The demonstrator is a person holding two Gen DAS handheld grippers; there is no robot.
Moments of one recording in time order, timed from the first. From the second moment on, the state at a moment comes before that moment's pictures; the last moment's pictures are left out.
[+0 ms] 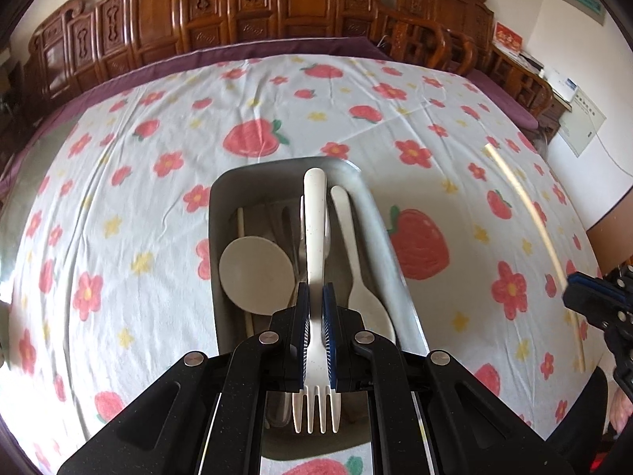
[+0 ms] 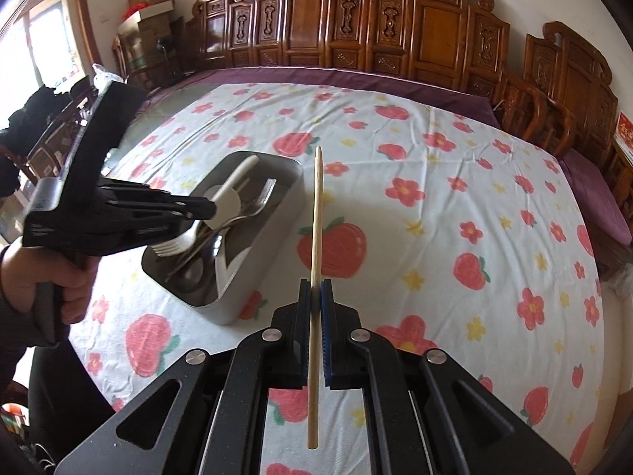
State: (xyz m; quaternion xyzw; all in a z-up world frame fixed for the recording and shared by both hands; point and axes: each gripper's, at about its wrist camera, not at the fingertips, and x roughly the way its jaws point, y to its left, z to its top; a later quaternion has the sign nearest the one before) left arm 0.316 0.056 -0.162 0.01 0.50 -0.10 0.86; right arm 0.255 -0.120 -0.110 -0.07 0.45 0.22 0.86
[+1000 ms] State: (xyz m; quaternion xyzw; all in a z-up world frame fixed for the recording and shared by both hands) left arm 0.275 0.118 -0.132 -0.01 0.45 -0.06 0.89; right arm 0.285 -0.048 -0.126 -0.03 0.46 0.28 0.84
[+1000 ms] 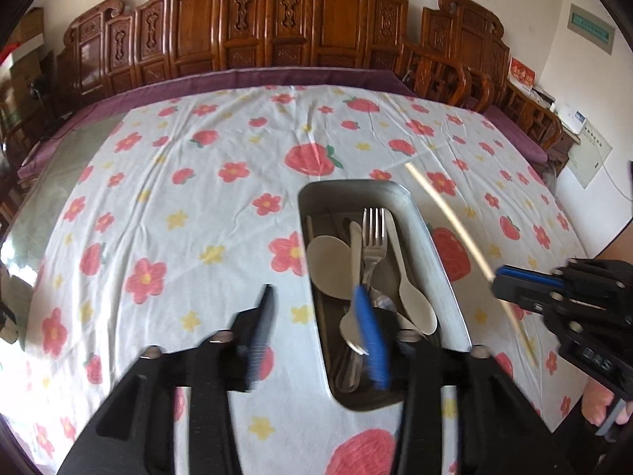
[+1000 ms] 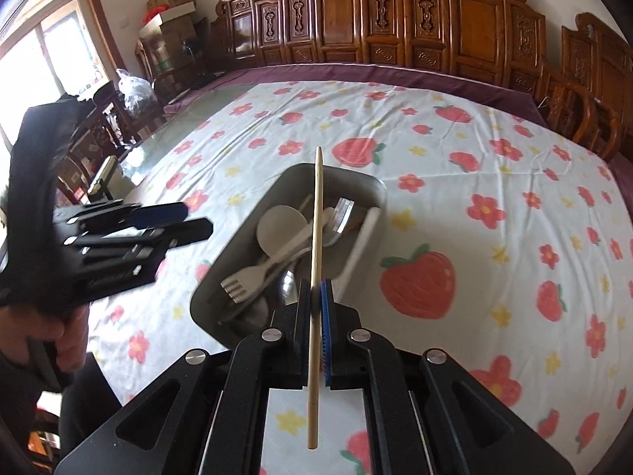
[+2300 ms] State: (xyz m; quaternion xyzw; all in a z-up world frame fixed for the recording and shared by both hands) left arm 0.247 0.155 -0.116 -0.02 0.42 -0.03 0.91; right arm 0.330 0.012 -0.165 -0.04 0.49 0.29 0.82
